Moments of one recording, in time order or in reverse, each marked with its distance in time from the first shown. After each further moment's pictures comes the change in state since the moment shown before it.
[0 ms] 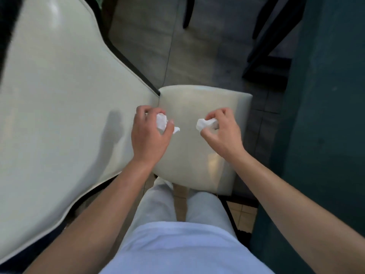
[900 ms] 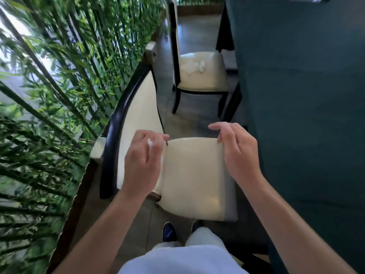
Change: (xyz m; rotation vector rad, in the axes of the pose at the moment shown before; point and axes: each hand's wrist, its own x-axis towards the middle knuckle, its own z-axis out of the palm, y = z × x) left_hand -0.154 -0.008 -0.259 -0.605 0.073 0.277; right_hand -0.257 -0.223 -0.033 0.283 0.540 -0.360
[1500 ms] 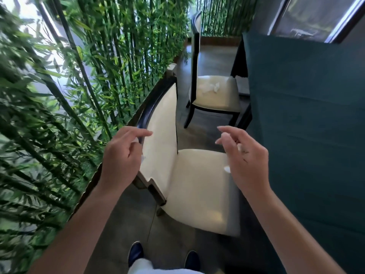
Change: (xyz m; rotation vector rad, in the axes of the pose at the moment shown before) left_hand -0.038 -0.002 -0.096 0.237 0.177 0.189; right_hand -0.052 -0.055 -0.006 0.032 0.006 -0.140
